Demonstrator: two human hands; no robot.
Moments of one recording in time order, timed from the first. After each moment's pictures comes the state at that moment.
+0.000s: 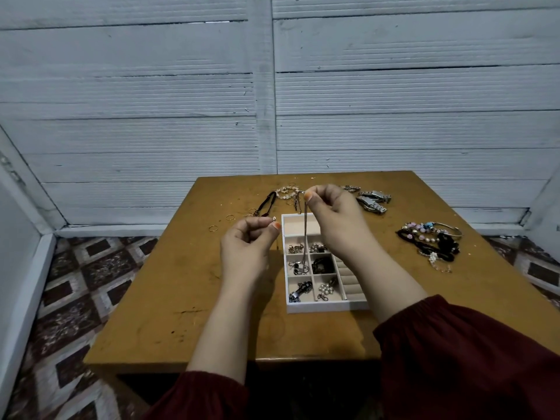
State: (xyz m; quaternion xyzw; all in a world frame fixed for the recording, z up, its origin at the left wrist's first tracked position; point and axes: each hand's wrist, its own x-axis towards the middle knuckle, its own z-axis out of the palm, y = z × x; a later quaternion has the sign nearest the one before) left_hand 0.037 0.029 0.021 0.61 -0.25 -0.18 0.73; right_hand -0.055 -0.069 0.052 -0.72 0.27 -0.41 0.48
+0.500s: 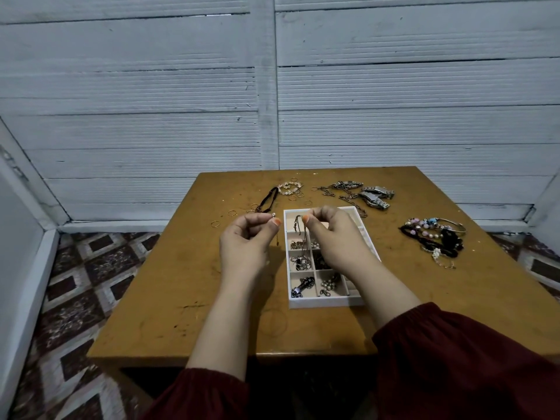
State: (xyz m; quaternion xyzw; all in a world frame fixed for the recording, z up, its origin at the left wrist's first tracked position) left_hand 0.040 0.029 0.018 0.61 -0.25 -0.18 0.73; right_hand -0.057 -0.076 0.013 -0.78 0.34 -0.32 0.42
